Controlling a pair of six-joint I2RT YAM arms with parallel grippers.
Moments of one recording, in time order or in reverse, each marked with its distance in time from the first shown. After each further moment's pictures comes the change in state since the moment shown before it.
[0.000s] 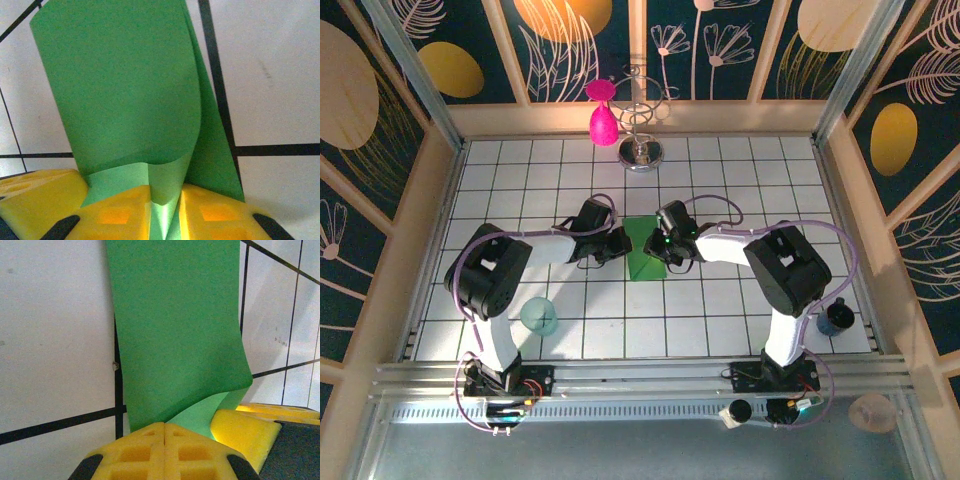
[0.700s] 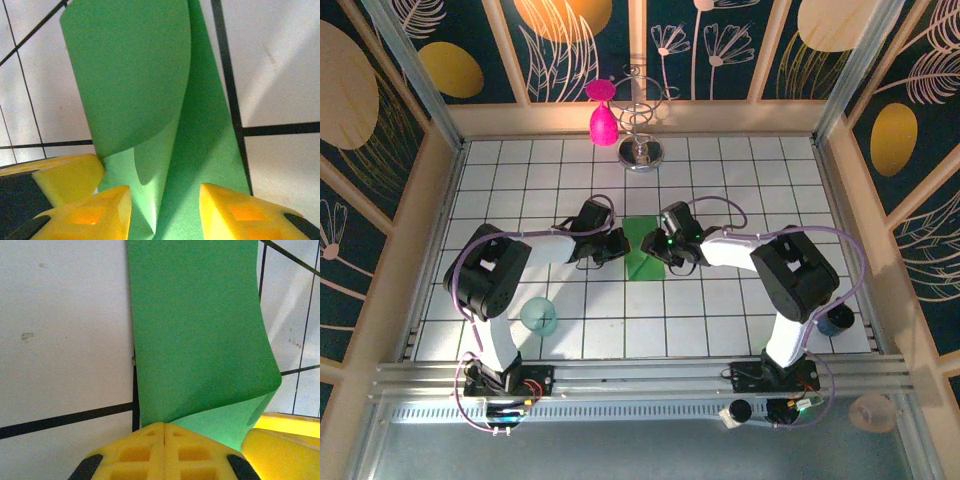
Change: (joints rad) left arm 0.000 -0.008 0.000 -0.034 -0.031 0.000; right arm 0.000 -0.054 -0.048 0.058 -0.024 0.011
